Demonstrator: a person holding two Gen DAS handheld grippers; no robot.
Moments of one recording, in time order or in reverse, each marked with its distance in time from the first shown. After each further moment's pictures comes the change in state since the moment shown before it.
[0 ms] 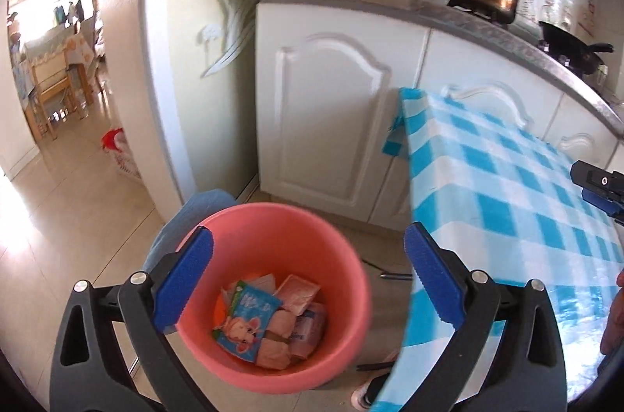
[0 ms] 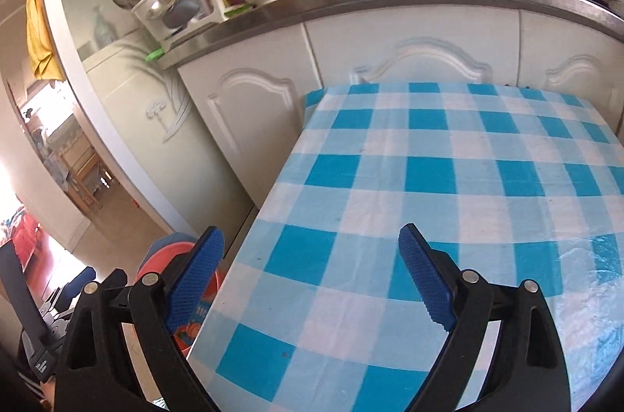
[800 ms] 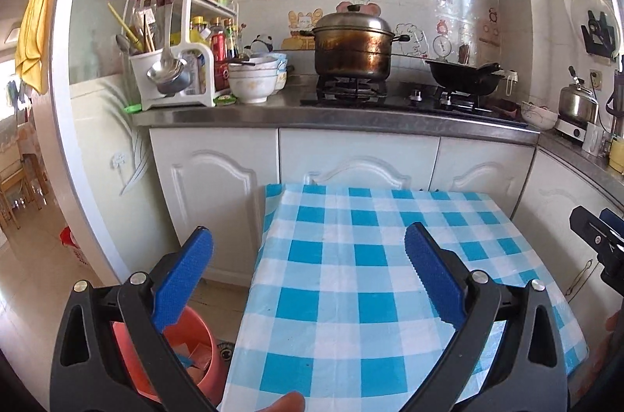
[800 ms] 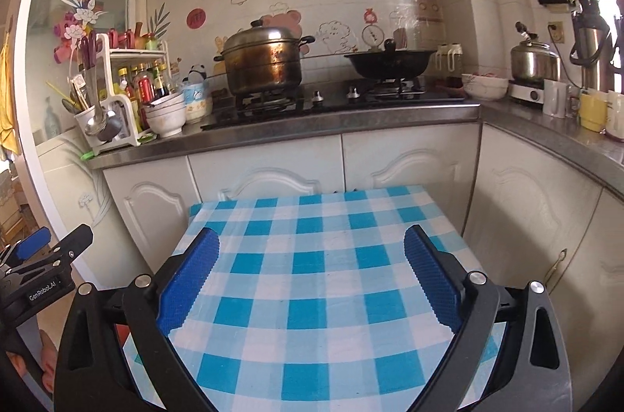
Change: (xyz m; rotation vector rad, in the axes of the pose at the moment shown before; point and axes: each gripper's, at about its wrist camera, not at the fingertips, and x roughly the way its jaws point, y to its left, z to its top) left arm -0.132 -0.196 0.062 0.185 -0.251 -0.182; right arm -0.224 -0.090 0.005 0.030 -0.370 -0.366
